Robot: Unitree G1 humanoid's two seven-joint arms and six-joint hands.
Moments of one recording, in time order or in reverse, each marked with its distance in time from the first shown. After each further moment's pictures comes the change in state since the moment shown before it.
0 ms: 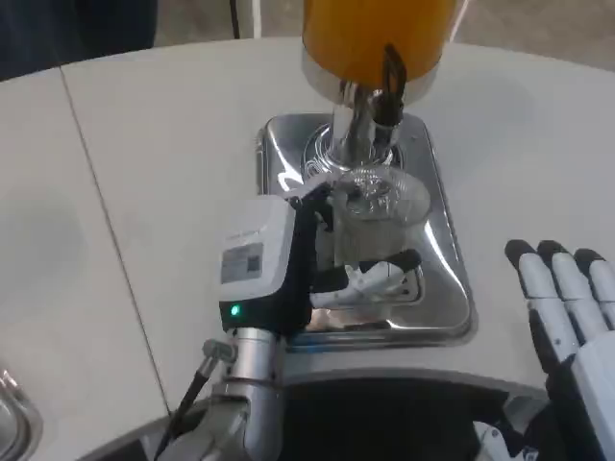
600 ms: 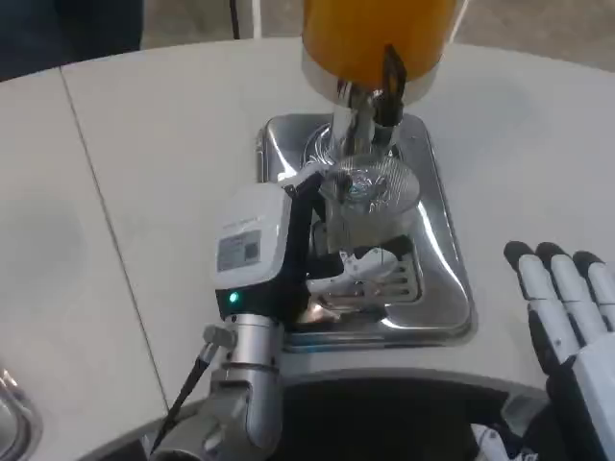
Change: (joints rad) left arm -0.065 0.004 -0.032 0.082 -0.046 0.036 0.014; right arm 0.005 0.001 -0.005 -0.010 0.032 -0.001 0.020
